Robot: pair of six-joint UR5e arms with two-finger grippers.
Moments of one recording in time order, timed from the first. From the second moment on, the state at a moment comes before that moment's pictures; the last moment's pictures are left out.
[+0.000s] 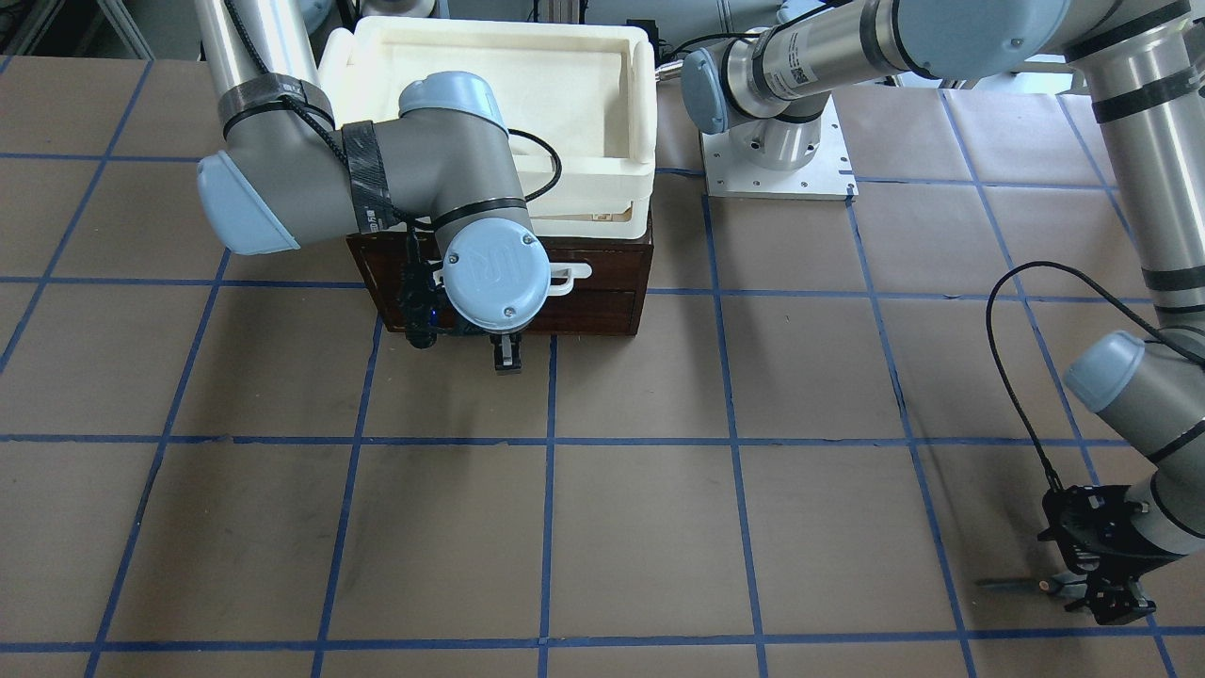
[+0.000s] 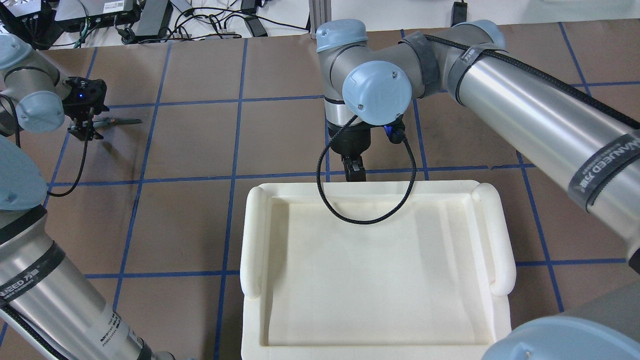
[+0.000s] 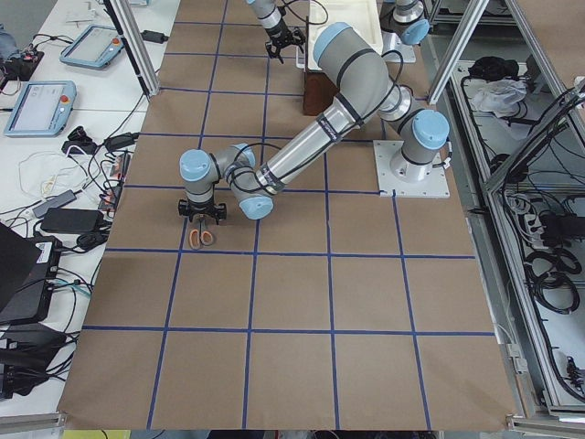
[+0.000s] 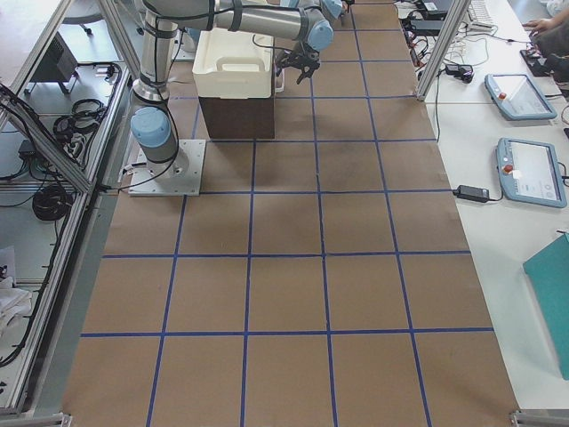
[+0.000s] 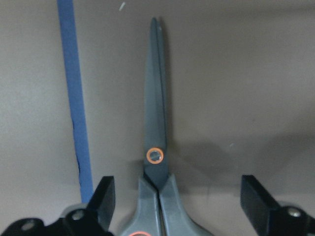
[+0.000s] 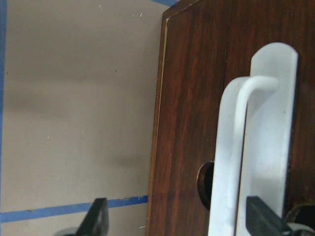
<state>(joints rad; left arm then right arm) -1.06 -2.33 -1.38 -0.89 1.53 2.10 1.90 -1.13 1.48 -1.45 -1.49 1.78</state>
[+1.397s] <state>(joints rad) -1.06 -2.34 -1.38 -0.89 1.53 2.10 1.90 -1.12 1.51 -1.50 -1.49 1.76</state>
